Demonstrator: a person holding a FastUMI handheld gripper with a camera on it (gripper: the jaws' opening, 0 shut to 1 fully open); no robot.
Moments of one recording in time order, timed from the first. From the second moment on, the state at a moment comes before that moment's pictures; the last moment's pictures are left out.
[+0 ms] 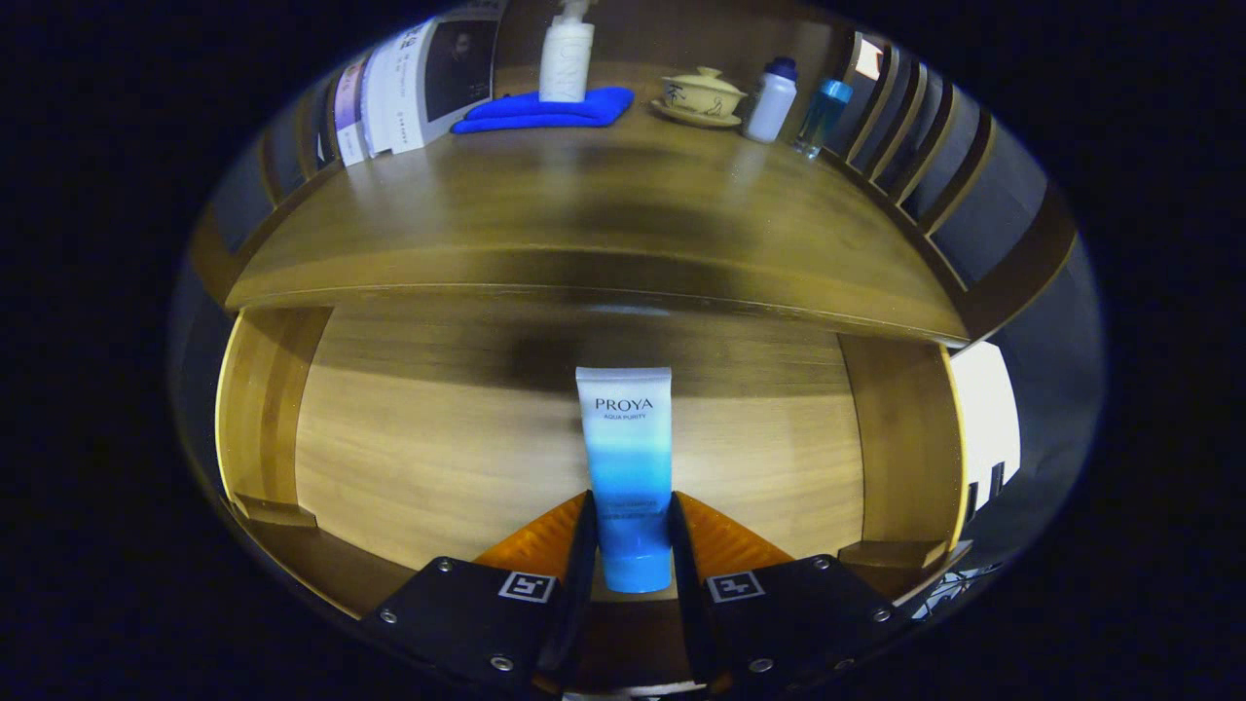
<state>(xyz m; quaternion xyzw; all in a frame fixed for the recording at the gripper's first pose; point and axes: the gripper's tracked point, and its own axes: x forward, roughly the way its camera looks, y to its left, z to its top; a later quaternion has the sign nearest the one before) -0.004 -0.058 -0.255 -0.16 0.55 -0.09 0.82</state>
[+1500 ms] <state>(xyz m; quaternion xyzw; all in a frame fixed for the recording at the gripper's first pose) 0.147 -0.035 -0.177 -0.17 0.42 -0.07 0.89</state>
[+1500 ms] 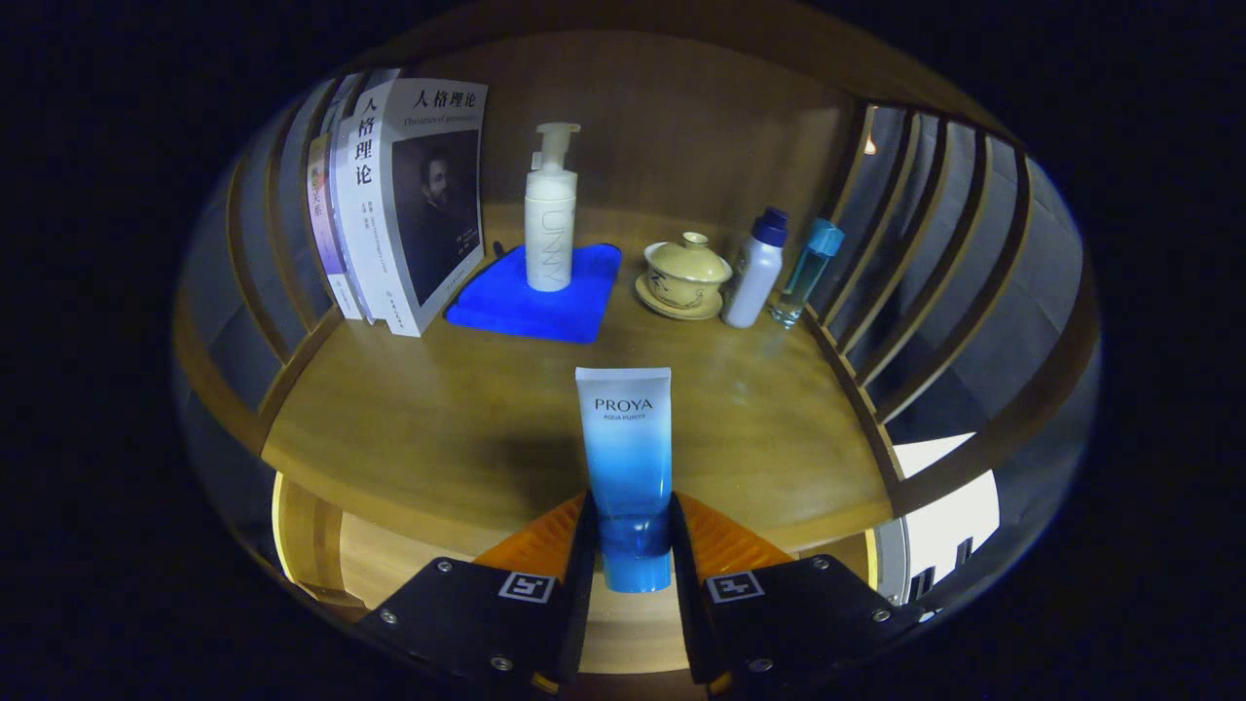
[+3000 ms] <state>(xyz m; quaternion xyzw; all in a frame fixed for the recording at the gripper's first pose) 0.148 0.010 -0.114 -0.02 0.20 0.04 0.98</state>
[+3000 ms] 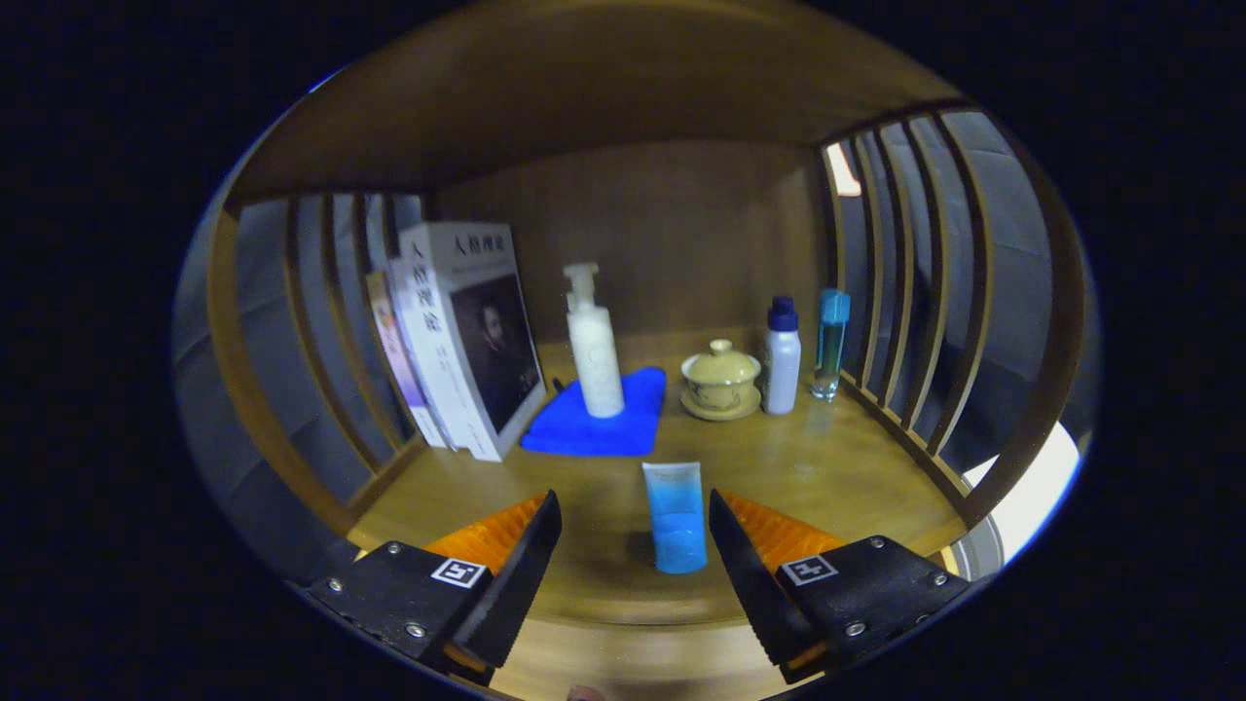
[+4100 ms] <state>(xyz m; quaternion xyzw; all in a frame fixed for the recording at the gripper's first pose) -0.063 0.053 -0.107 -0.08 0.03 0.08 0.99</state>
